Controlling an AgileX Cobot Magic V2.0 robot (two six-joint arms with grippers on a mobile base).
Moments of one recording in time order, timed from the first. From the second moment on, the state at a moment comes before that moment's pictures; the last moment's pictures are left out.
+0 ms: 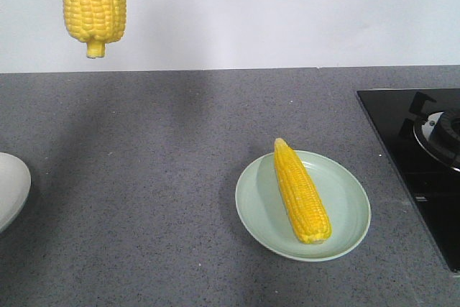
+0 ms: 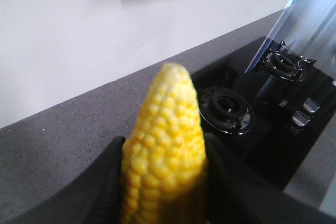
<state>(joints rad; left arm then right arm) -0.25 1.63 -2.33 -0.58 1.29 0.11 0.19 1.01 -1.64 0.35 1.27 -0.37</state>
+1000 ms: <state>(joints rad) -0.22 1.63 -2.32 0.26 1.29 -0.02 0.19 0.88 -1.64 0.30 1.29 -0.37</state>
